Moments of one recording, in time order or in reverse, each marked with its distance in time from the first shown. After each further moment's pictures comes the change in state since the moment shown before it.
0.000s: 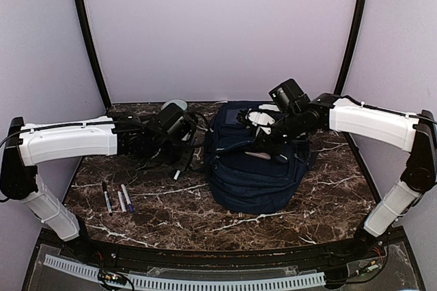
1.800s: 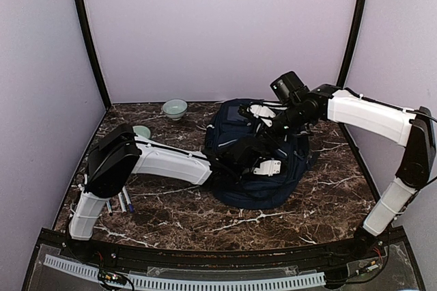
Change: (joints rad) left arm -0.140 0.704 0.340 0.844 -0.152 1.477; right arm -0.037 0.047 0.105 -0.102 -0.090 0.003
